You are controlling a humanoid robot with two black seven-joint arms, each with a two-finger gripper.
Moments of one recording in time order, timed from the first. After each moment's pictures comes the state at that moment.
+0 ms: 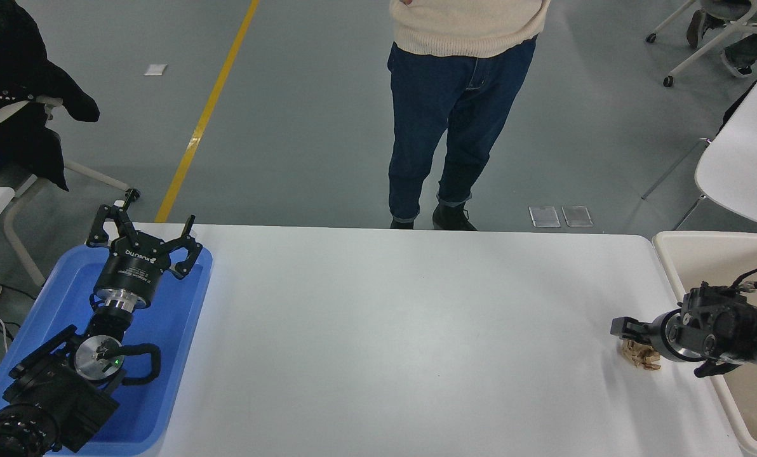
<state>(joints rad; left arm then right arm) -0.60 0.23 -0.89 -0.31 -0.14 -0.79 -0.37 0.99 -0.37 -0.97 0.57 -0.29 0.15 -0.09</state>
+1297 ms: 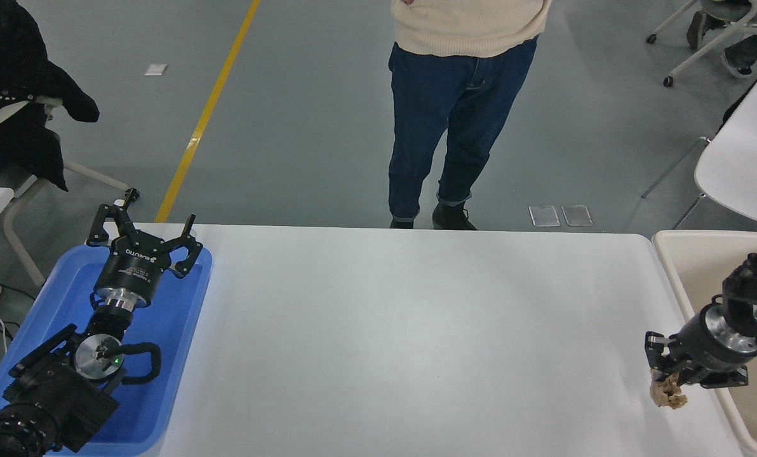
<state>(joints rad) -0.60 0.23 -0.89 -0.31 -0.14 -0.79 -0.36 1.45 -0.59 -1.11 1.00 -0.25 0.71 -0.10</state>
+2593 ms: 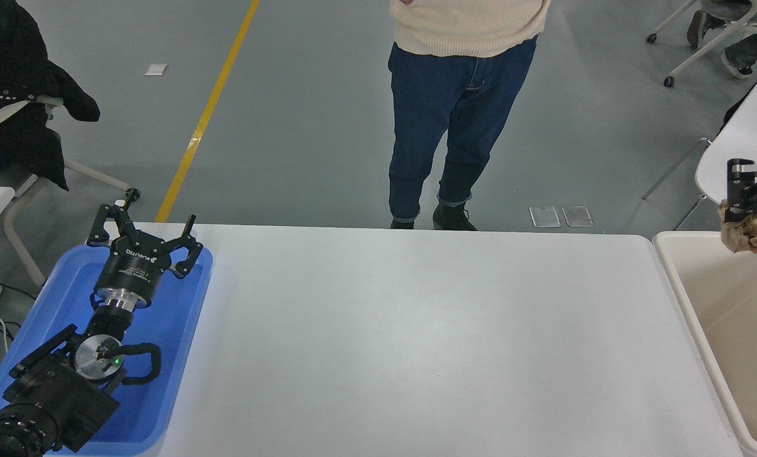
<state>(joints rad) -0.60 0.23 -0.89 -0.31 -0.14 -0.79 -0.36 2.19 -0.72 -1.44 1.15 -0.25 0.79 -0.10</state>
